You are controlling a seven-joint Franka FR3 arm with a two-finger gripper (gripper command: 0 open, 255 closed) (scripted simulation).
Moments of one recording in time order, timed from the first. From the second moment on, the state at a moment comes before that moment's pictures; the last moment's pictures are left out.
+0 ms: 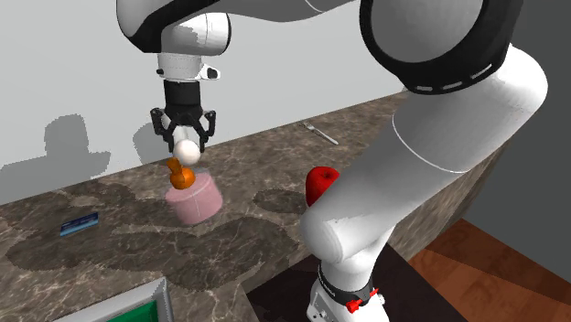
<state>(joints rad) 0.22 -0.39 0.25 -2.28 0.32 1.83 0.68</state>
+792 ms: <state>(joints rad) 0.32 -0.23 0.47 -2.13 0.34 1.91 0.99</state>
